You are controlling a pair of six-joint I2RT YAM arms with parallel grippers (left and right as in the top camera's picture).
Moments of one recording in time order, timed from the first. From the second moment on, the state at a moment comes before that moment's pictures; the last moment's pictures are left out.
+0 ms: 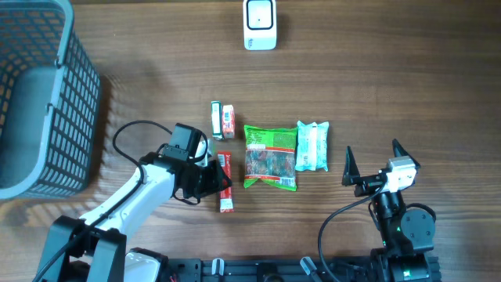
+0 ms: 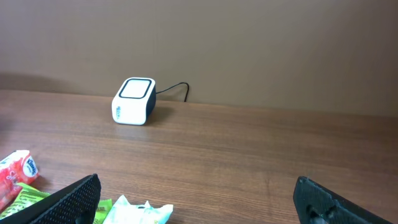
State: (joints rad) left arm -0.31 1.44 0.61 -0.52 0.45 -0.53; right arm 0.11 0.03 0.01 0.00 -0.03 -0.02
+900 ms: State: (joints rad) left arm -0.31 1.39 0.91 -0.69 -0.01 -0.52; right arm 0.11 0.03 0.01 0.00 -0.03 -0.02
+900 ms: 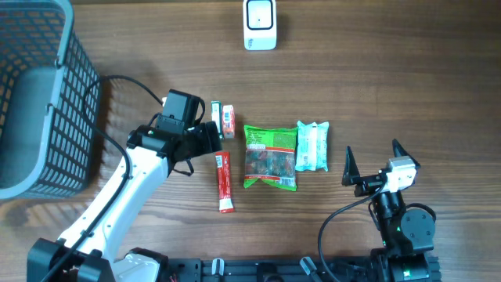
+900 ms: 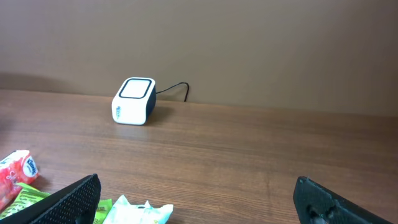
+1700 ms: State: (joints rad) left arm -0.14 1.39 0.95 -0.72 -0.08 -0.50; right arm 0.11 0.19 0.28 -0.23 -0.19 0.11
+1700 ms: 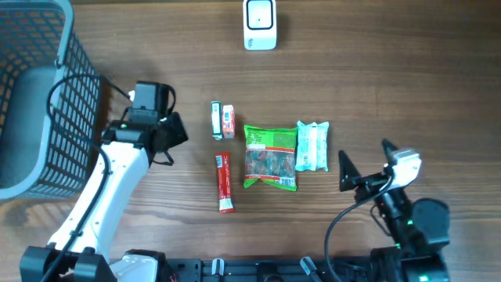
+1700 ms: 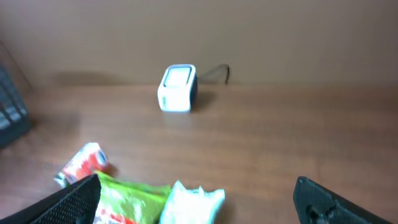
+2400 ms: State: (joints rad) left arm -0.13 1.39 0.95 -0.77 -0.08 -0.50; right arm 0.11 1.11 1.35 -1.18 -0.38 0.03
